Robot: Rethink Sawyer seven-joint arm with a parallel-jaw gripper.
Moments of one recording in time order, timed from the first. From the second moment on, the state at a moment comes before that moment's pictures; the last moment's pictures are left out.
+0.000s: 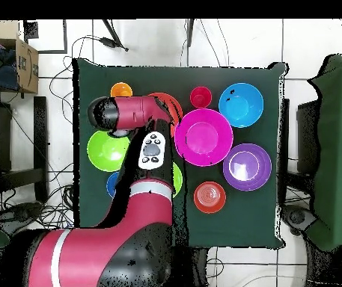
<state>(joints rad) 0.08 -0.22 -0.12 1.06 0.02 0.72 1.76</state>
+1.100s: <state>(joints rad) 0.10 -0.14 -0.16 0.80 0.03 0.91 1.76</state>
